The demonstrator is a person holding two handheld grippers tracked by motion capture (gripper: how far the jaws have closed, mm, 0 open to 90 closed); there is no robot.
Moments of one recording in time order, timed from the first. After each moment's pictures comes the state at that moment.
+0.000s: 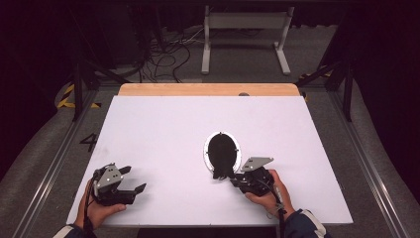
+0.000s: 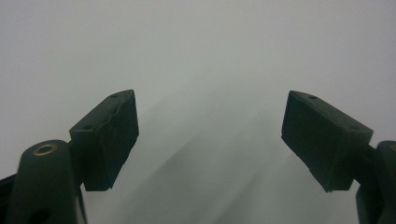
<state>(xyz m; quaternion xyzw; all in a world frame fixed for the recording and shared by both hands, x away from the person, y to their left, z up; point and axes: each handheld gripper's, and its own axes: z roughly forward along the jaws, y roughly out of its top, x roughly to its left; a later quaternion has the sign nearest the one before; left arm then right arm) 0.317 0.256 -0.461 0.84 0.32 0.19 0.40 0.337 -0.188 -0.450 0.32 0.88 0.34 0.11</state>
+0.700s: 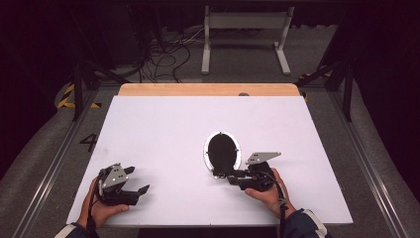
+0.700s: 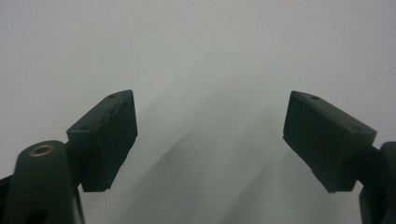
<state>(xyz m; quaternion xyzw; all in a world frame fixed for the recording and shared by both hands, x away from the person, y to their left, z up) 0.319 0.247 -0.463 0.85 0.31 0.18 0.39 0.349 -0.197 -0.449 0.35 0.83 0.42 0.03</state>
